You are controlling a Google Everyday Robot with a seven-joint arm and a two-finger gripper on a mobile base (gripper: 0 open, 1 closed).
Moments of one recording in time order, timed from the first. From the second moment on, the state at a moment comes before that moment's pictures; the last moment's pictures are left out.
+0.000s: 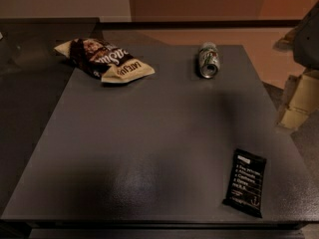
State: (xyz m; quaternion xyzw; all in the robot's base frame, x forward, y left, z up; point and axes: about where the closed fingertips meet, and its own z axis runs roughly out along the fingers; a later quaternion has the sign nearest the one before) arm 0.438 -0.217 0.976 -0.60 0.78 -0.03 0.16
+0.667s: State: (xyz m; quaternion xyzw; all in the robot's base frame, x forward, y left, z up) arm 0.441 -0.215 0.978 -0.60 0.79 -0.03 0.15
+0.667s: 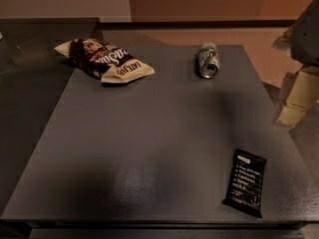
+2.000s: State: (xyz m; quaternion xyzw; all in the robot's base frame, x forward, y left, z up) arm 0.524 -0.188 0.918 -0.51 0.84 -0.01 0.19
